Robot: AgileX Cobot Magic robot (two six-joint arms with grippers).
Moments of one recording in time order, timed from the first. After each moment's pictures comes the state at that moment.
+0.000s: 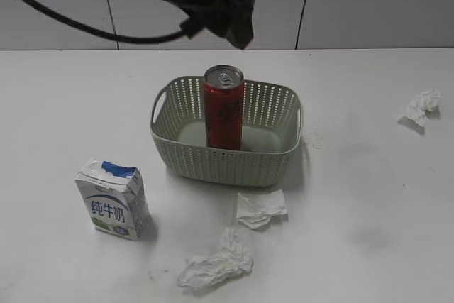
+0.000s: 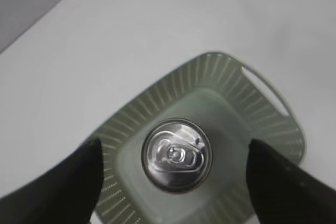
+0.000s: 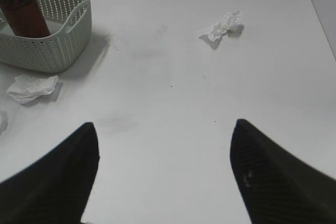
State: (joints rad) left arm -0.67 1.85 -1.73 -0.17 0.92 0.27; right arm 0.11 -0.01 -0.51 0.12 1.04 -0.07
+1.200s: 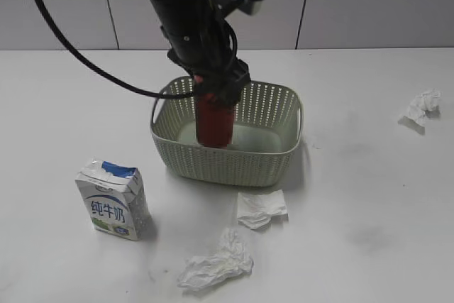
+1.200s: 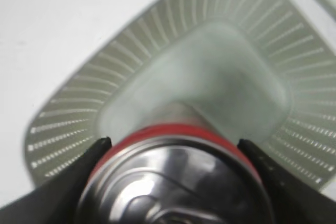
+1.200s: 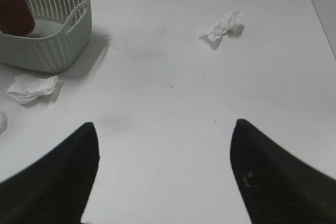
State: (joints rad) left arm -0.68 2.06 -1.76 -0.13 1.00 0.27; right arm 0.11 -0.01 -0.51 0.12 1.04 -0.07
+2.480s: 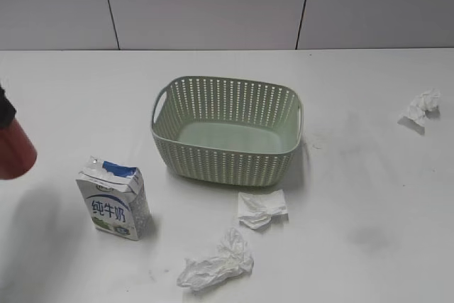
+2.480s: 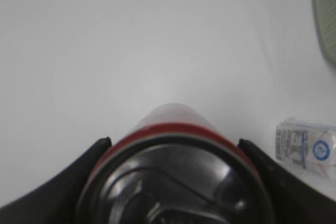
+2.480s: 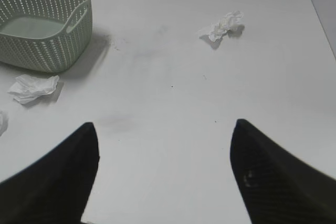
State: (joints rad) left arm -0.21 1.26 -0.90 -0.03 0.78 0.06; right arm 0.11 -0.01 -0.51 0.12 1.04 -0.07
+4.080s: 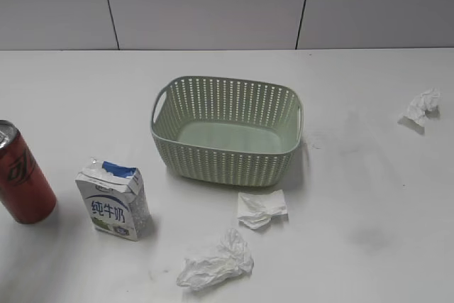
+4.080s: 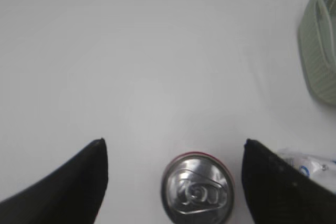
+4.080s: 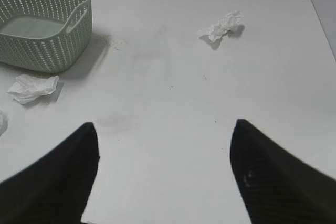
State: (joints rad) left arm -0.21 1.17 -0.92 -0.04 0.77 0.05; right arm 0.11 -0.01 -0.51 0.12 1.04 -0.07
